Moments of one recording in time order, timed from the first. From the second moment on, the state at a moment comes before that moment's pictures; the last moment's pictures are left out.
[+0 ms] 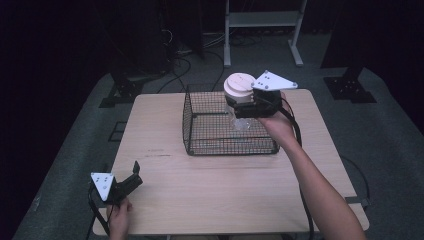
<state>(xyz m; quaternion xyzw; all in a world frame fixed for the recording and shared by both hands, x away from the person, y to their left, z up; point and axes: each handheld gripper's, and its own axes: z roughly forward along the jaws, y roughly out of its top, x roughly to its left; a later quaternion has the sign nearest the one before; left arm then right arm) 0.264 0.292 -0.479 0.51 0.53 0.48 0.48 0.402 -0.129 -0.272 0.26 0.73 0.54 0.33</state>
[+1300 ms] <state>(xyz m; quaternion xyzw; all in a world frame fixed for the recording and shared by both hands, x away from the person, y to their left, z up) 0.263 0.292 -0.479 0.51 0.52 0.48 0.49 0.472 -0.096 -0.336 0.29 0.74 0.51 0.32</state>
